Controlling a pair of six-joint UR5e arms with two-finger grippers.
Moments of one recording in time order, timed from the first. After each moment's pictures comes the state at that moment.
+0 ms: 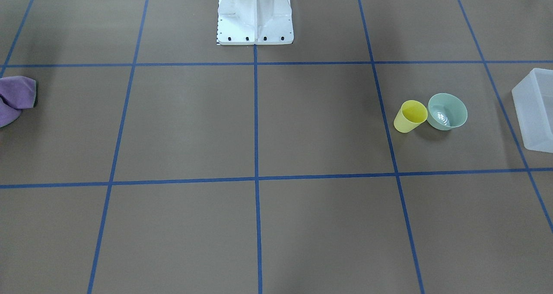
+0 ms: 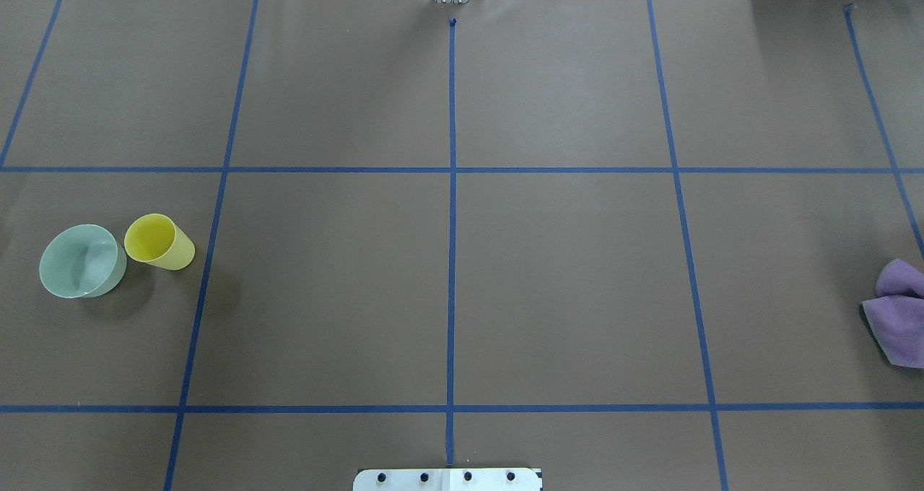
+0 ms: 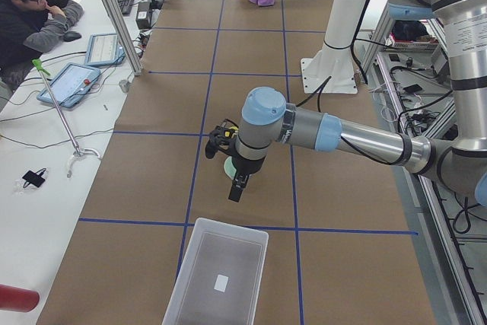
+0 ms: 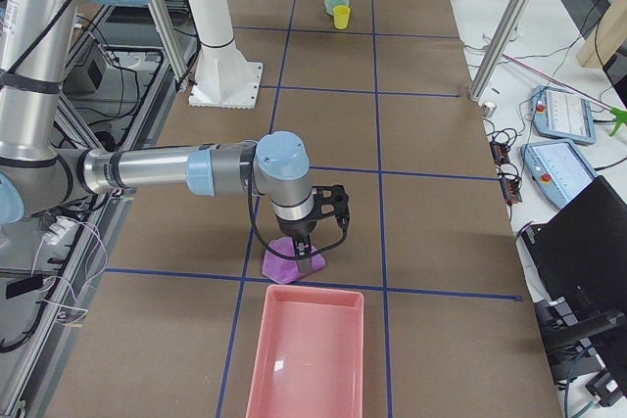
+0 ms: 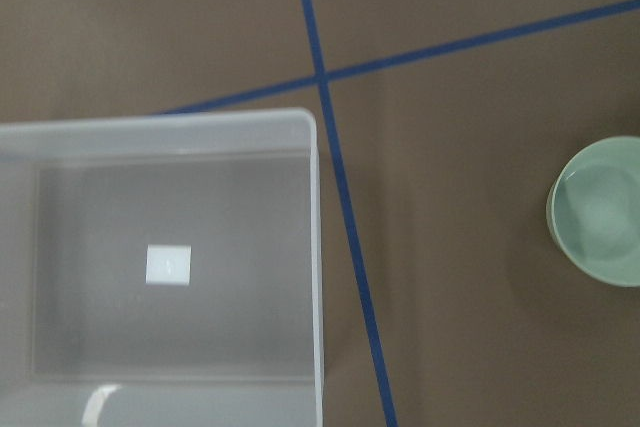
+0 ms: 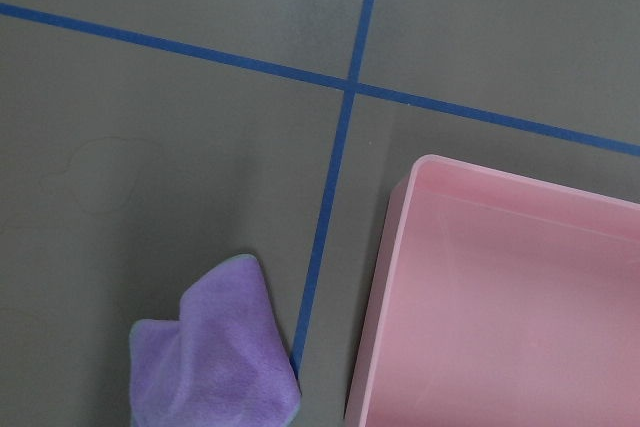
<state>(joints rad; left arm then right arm) -1.63 -1.33 -2.07 -1.59 -2.31 0.17 1.64 -1.87 2.01 -1.58 2.30 -0.17</state>
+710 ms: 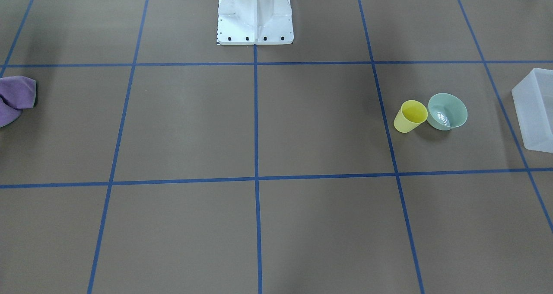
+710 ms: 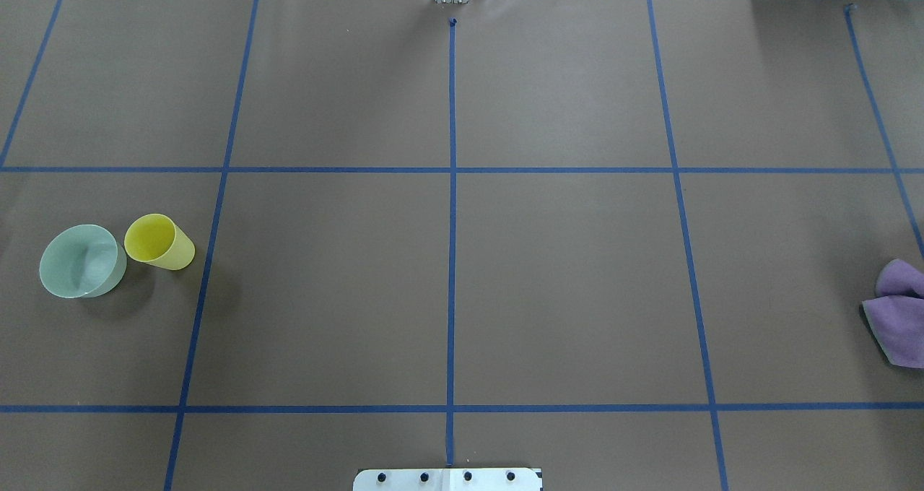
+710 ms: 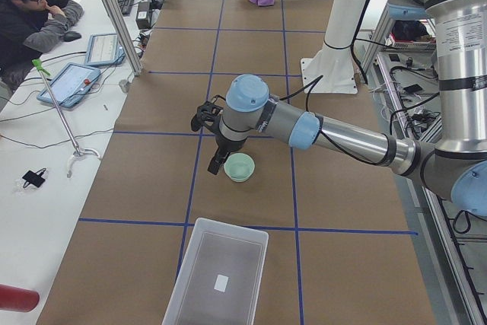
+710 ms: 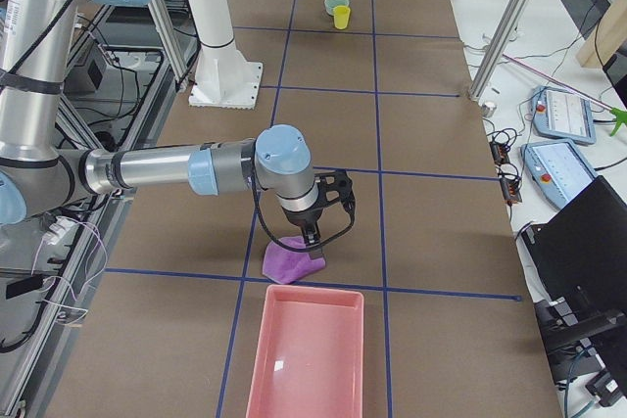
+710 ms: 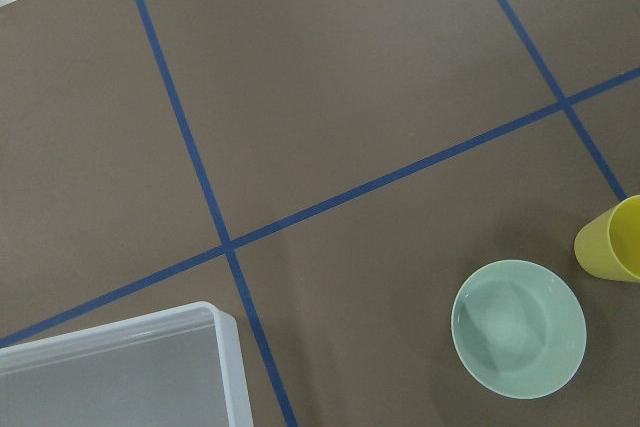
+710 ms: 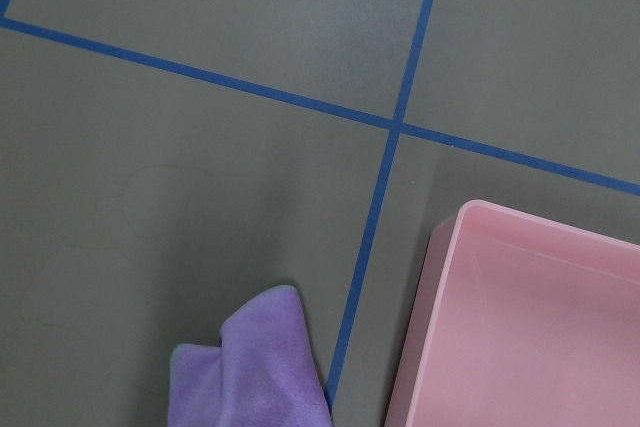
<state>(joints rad) -1.53 -1.39 -2.03 -1.72 -2.41 0.06 1.64 -1.87 2.01 -1.52 2.35 -0.15</state>
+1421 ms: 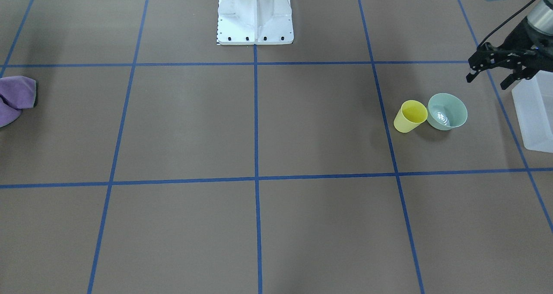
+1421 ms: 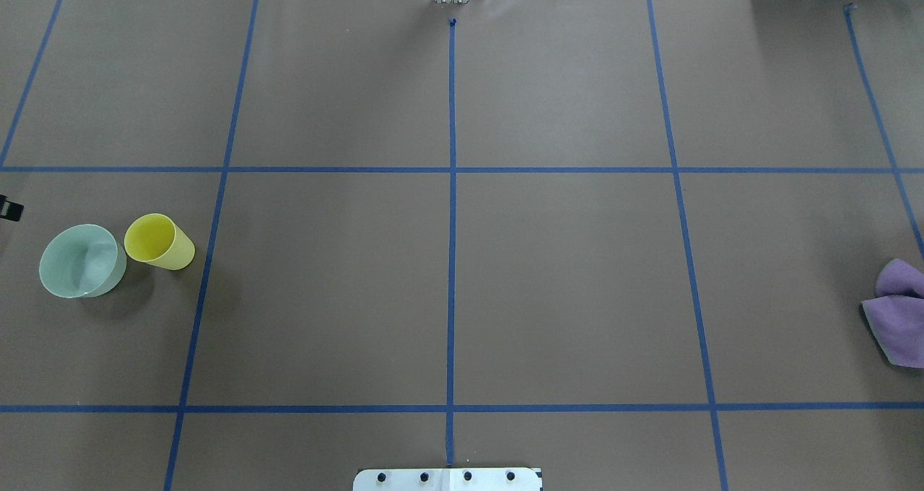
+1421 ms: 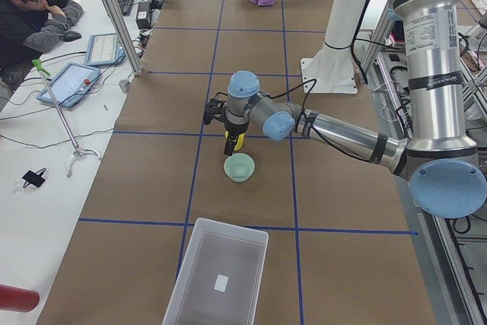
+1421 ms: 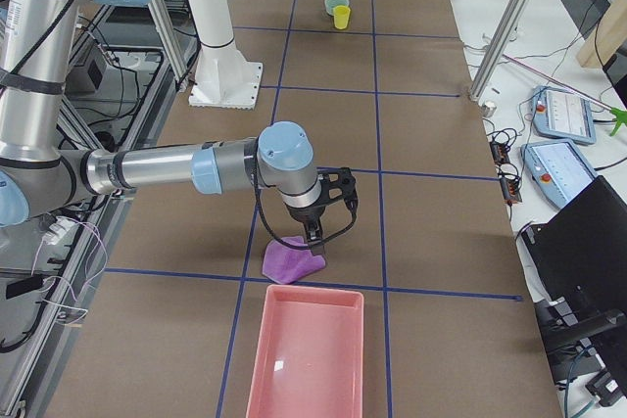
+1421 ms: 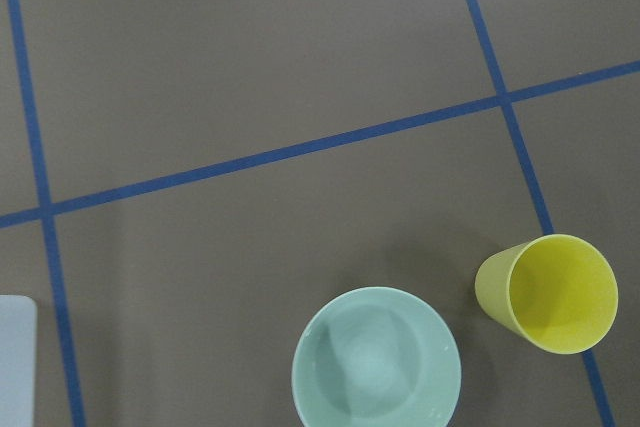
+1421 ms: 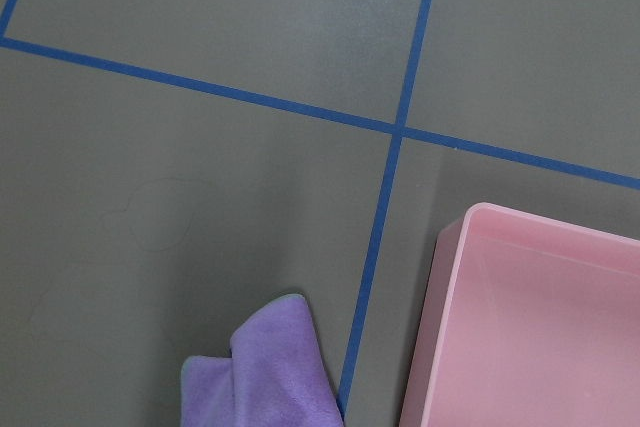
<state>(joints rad) -1.08 -1.41 -2.02 -1.95 -2.20 -0.59 1.63 -1.87 2.01 -1.51 2.35 -0.11</state>
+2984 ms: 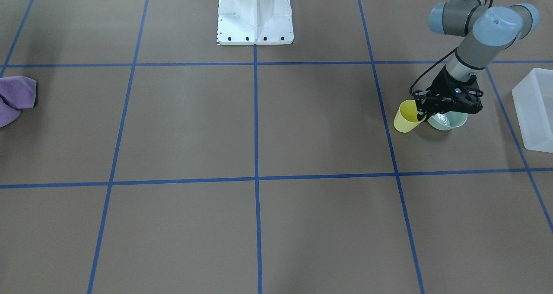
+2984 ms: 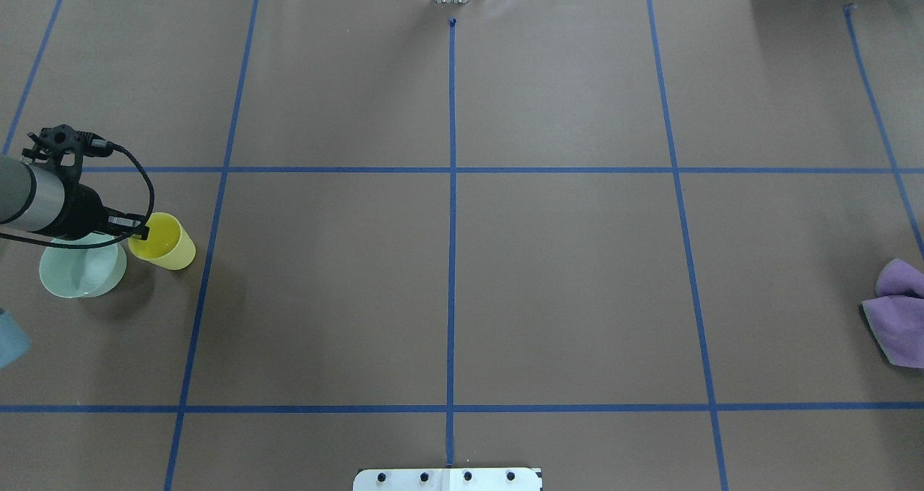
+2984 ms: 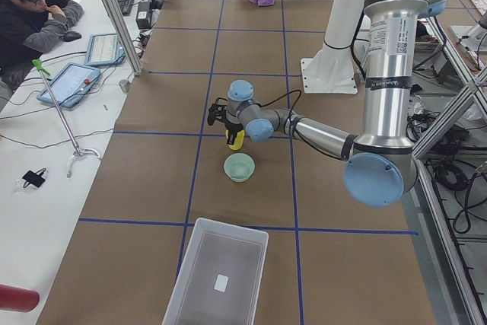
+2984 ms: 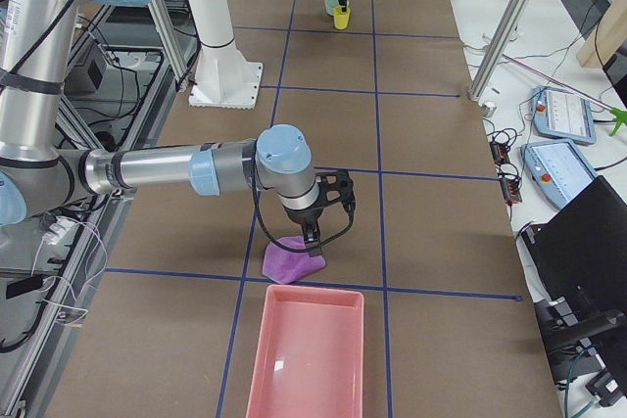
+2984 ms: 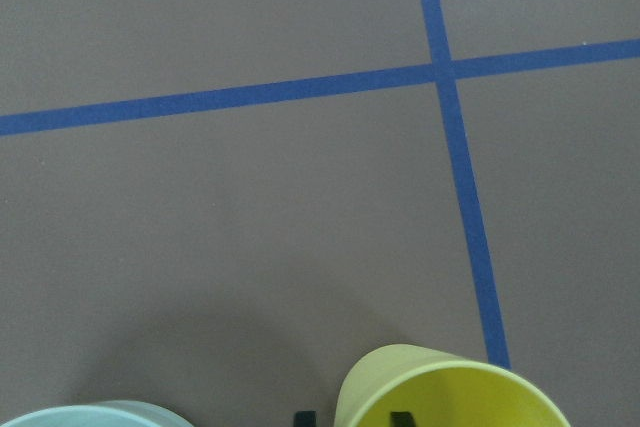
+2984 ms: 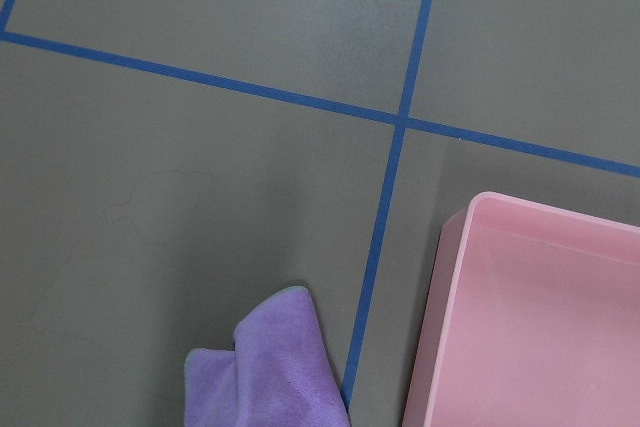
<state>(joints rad) -0.84 -1.57 -1.81 -2.12 -2.04 -0.86 1.63 -1.88 2.01 -1.51 2.36 -0.11</state>
